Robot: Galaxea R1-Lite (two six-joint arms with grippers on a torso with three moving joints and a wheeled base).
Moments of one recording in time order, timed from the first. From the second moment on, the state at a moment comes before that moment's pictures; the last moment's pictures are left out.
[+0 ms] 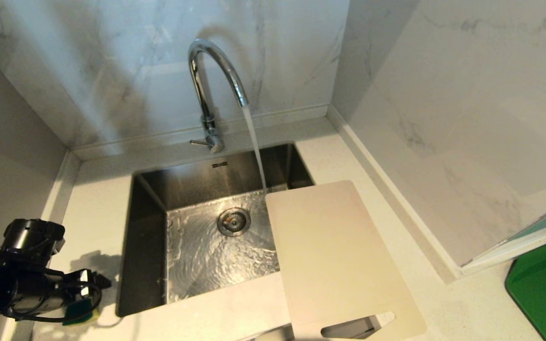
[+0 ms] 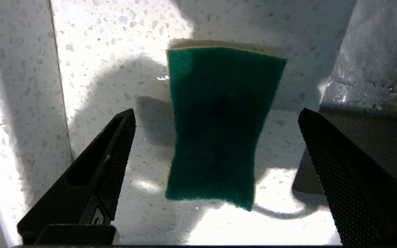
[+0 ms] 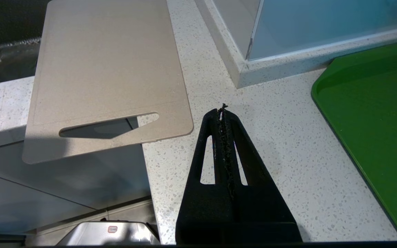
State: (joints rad) left arm -0.03 1.72 -0.57 -0.22 0.20 -0.40; right arm 0.00 0.00 0.00 0.00 0.00 0.00
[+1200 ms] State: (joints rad) left arm 0.02 1.71 -0.57 -0.22 0.10 -0.40; right arm 0.00 0.00 0.00 0.00 0.00 0.00
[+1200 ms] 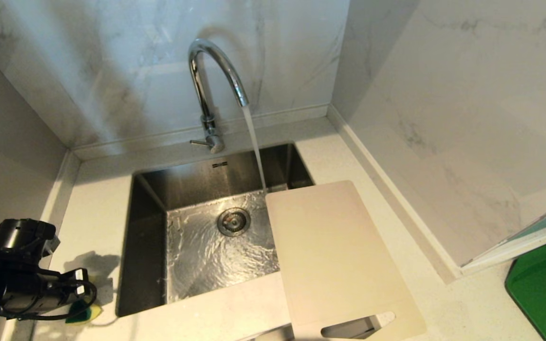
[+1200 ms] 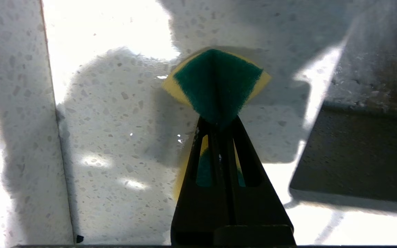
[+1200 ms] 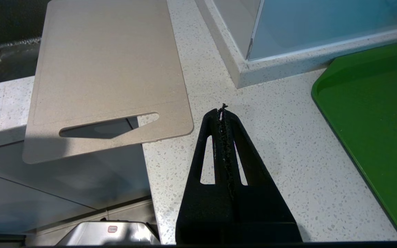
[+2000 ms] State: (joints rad) left arm 0.00 1.48 -0.56 -0.21 0.11 -0.30; right arm 0.00 0.00 0.00 0.00 0.00 0.00
